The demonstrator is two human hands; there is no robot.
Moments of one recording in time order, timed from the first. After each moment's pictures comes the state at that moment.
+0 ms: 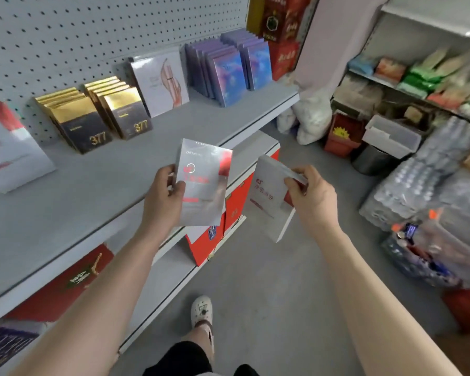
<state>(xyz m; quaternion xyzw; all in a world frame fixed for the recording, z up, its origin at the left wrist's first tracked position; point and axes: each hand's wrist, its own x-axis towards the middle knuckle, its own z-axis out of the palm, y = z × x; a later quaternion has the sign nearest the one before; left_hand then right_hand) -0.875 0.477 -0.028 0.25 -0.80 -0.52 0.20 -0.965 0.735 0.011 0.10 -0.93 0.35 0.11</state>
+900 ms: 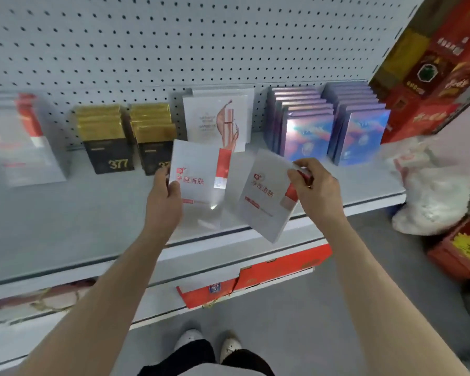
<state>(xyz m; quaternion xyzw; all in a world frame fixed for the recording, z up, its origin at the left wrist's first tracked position) -1.101 0.418 -0.024 0.52 -0.65 -0.46 0.31 -1.323 0.571 0.022 0.38 -0.84 0.38 -0.05</state>
